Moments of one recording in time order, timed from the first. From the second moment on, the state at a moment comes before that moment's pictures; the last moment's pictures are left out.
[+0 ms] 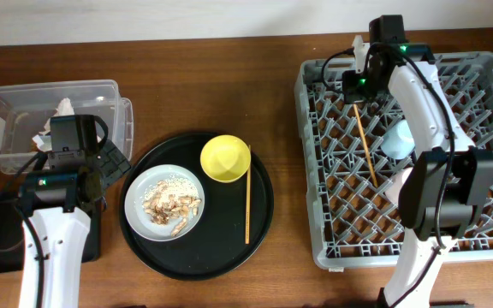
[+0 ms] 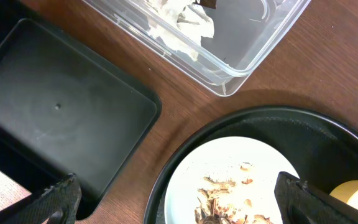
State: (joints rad) left arm 0.08 1.25 1.17 -1.01 -0.29 -0.55; right arm 0.00 2.13 1.90 -0.97 -0.11 -0.06
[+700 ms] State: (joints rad) left arm 0.08 1.25 1.17 -1.01 -0.29 -0.55; right arm 0.00 2.16 1.90 -0.94 -0.06 -0.06
